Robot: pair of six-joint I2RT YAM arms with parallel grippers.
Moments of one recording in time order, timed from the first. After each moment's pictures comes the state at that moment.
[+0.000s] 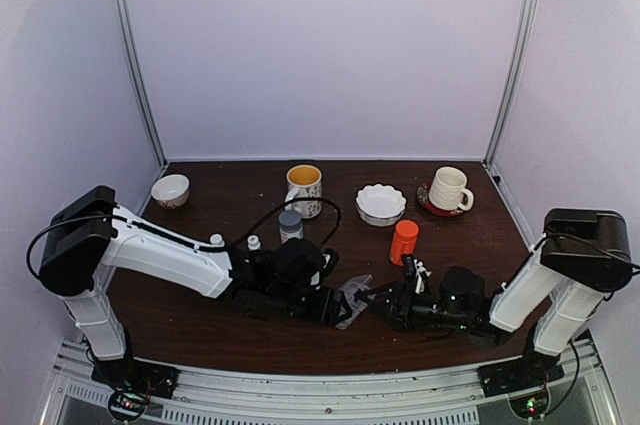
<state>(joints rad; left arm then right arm) -1.18 1.79 0.98 -0.03 0.07 -0.80 0.99 1.68 0.20 1.24 -0.16 1.29</state>
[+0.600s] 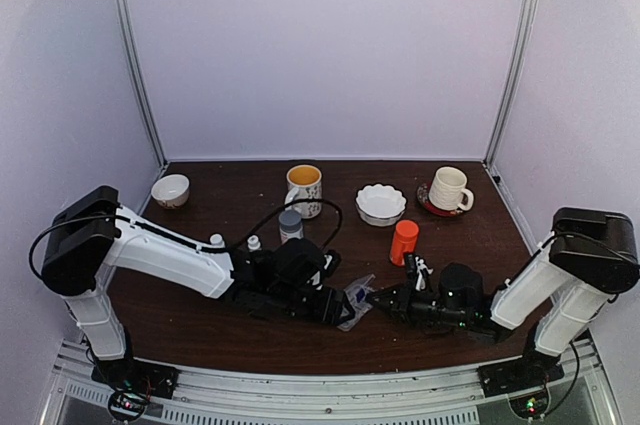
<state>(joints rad) -1.17 1.80 0.98 0.01 0.11 -0.80 0.98 1.62 0.21 1.13 -0.13 1.29</state>
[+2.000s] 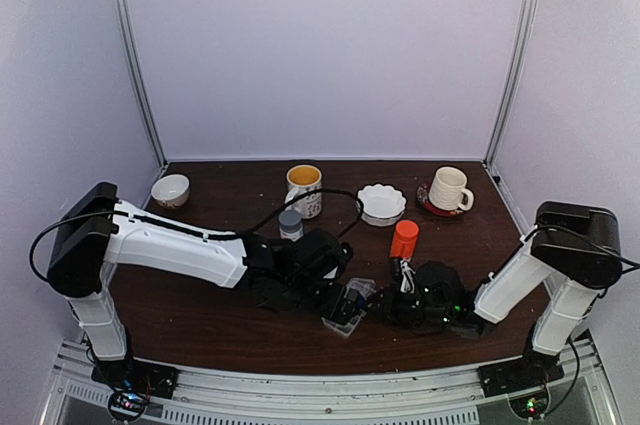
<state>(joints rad) -1.20 1.84 1.16 -0.27 -0.04 -0.64 0.97 1.72 0.34 0.93 -0.12 1.25</state>
